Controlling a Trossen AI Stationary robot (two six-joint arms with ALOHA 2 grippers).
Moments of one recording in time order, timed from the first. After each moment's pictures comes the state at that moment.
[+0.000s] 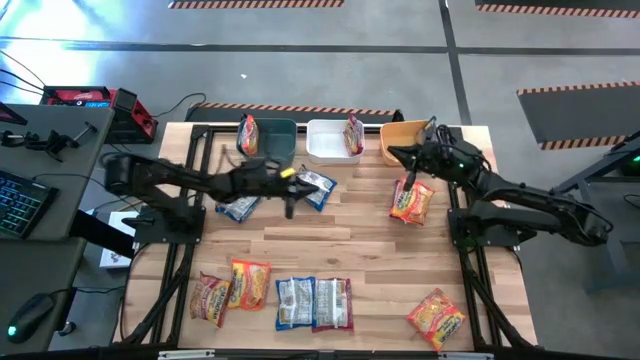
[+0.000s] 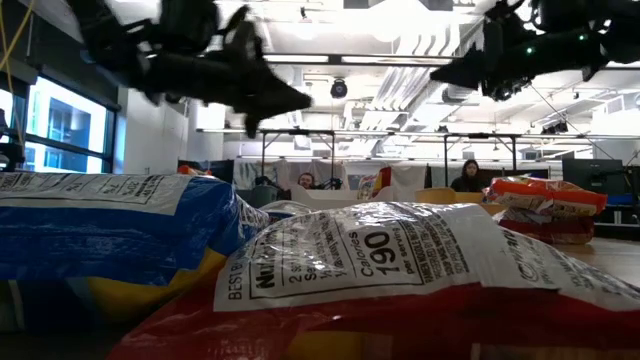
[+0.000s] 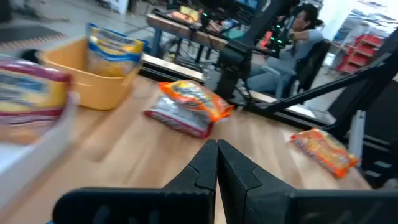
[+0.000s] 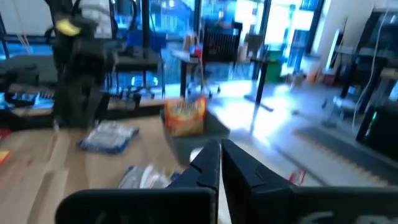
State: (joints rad) left arm 0.19 1.49 0.56 0.79 0.14 -0.28; right arm -0.53 0.74 0.37 0.38 -0.12 -0.10
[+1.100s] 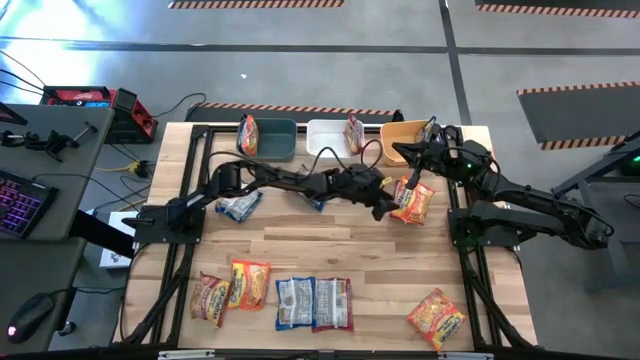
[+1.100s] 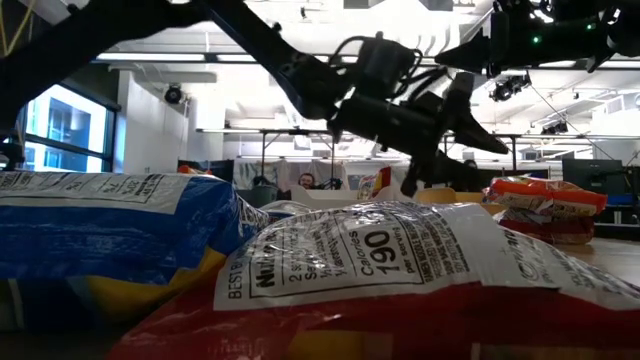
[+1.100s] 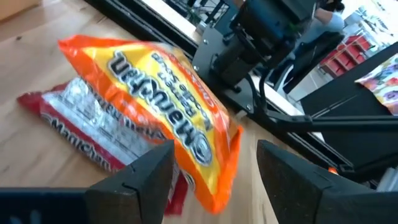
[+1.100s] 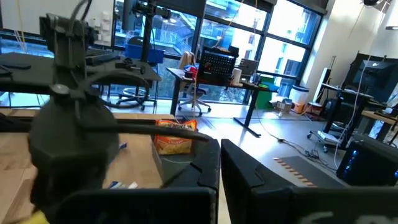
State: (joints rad) left arm 0.13 2.39 1.72 0.34 0.21 -0.57; right arm -0.53 0.68 0.39 0.38 -0.12 -0.21
